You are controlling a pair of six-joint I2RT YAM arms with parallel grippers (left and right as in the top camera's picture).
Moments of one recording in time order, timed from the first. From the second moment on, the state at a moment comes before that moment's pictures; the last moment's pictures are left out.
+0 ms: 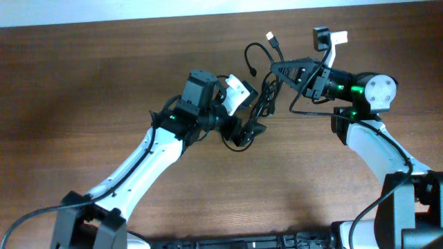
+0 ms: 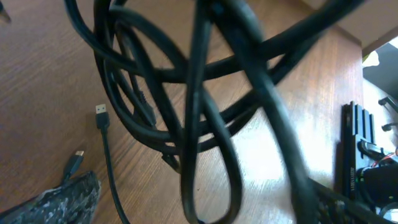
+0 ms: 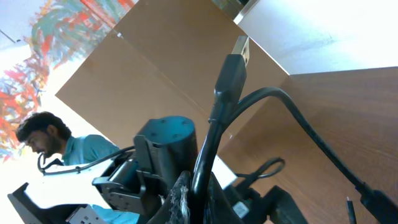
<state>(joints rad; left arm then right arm) -0.53 1.59 1.09 -0.26 0.65 0.15 -0.02 1.56 0.83 1.25 -1.27 1.33</state>
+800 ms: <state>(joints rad) -0.53 1.60 1.09 -0.11 0.62 0.16 -0.02 1.56 0.83 1.33 -1.28 1.42</state>
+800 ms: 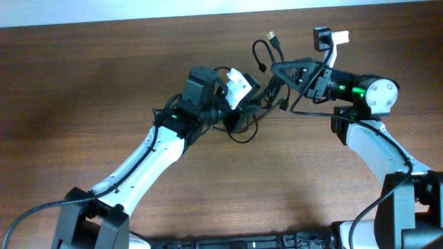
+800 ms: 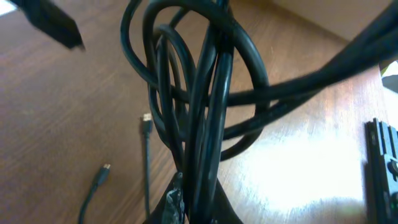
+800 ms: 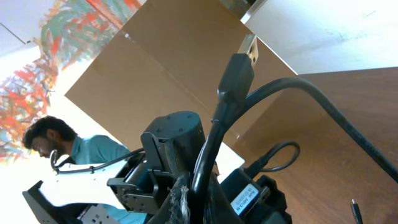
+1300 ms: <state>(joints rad) -0.27 1.45 1.09 -0.18 0.40 -0.17 -0.14 1.56 0.83 1.18 -1.29 1.40</state>
